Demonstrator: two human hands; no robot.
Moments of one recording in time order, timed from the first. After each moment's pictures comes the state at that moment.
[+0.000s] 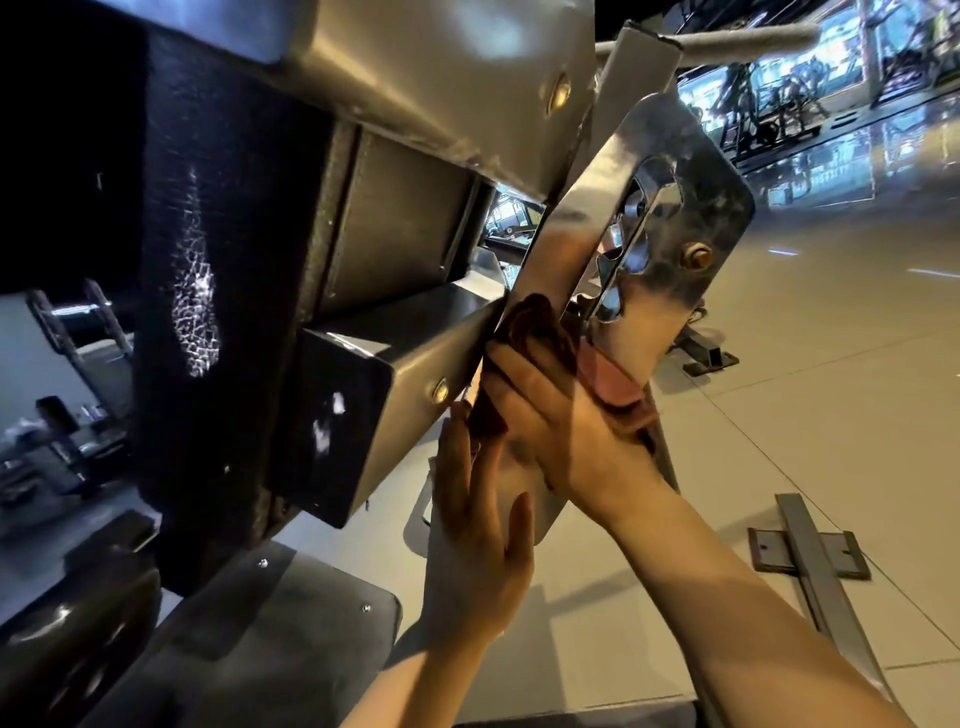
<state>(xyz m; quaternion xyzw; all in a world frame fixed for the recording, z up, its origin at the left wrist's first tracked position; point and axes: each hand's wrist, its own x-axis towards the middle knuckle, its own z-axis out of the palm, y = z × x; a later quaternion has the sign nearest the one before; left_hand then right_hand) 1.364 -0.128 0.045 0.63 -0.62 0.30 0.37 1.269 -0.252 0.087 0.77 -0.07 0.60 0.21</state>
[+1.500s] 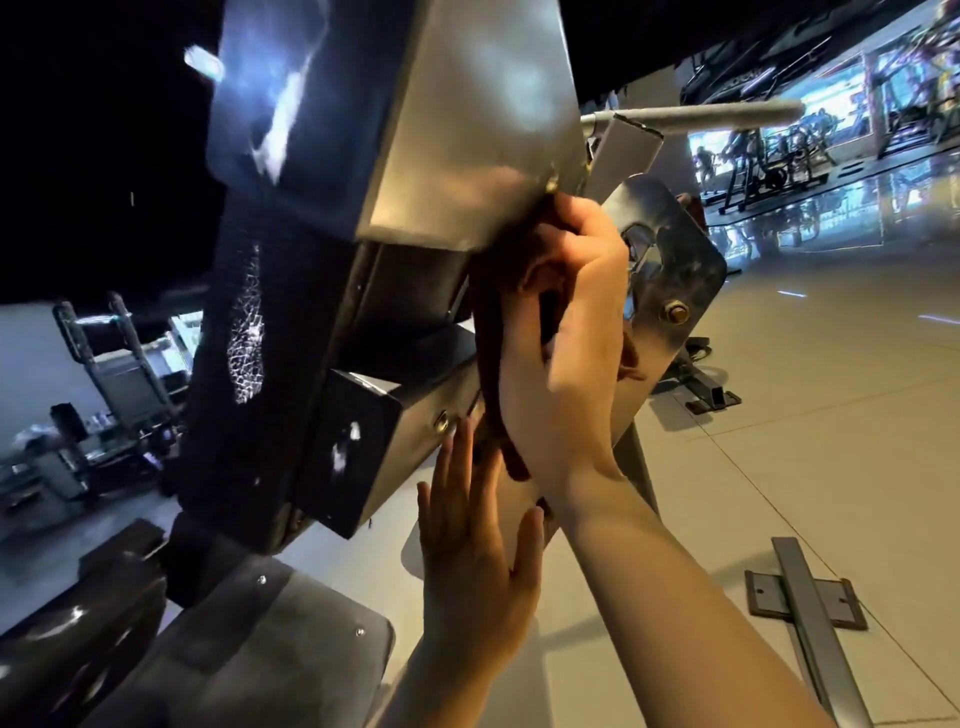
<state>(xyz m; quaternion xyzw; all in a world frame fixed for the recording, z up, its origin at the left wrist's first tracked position) 1.329 -0.122 0.060 0.64 -0.56 0.37 0.37 1.241 -0.193 0.187 0.50 0.01 0.81 -0.31</state>
